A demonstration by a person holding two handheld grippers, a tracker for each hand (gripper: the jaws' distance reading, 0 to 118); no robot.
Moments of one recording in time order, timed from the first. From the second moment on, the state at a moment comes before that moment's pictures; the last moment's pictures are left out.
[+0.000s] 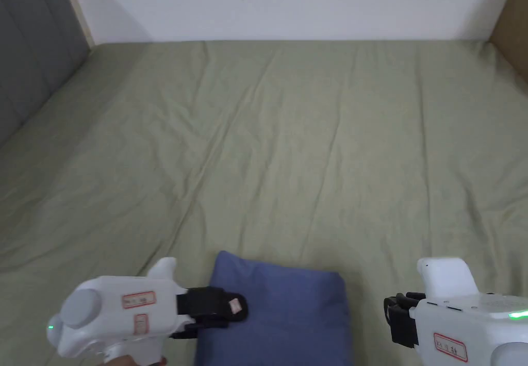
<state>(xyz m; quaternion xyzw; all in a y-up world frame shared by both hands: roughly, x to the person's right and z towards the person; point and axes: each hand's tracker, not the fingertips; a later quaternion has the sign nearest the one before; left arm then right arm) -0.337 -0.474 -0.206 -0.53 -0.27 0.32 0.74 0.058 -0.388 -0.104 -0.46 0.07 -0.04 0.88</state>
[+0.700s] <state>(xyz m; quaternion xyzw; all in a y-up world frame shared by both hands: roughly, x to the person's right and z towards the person) -0.552 -0.430 -0.303 -0.56 0.14 -0.20 0.79 0.011 -0.406 -0.148 -0.48 0.11 -0.03 0.87</state>
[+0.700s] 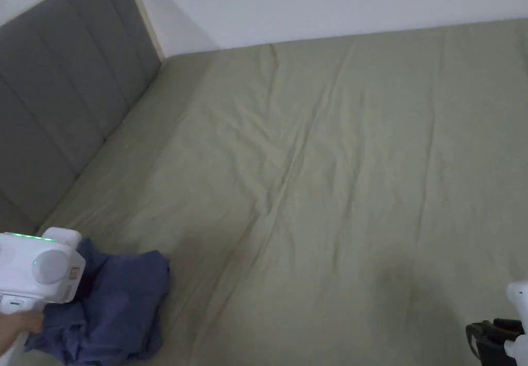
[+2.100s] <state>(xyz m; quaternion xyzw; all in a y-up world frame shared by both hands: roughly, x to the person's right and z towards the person) -0.182 -0.233 -0.047 -0.12 0.02 -0.04 0.99 0.079 -0.250 -0.021 -0.12 -0.02 -0.04 0.99</state>
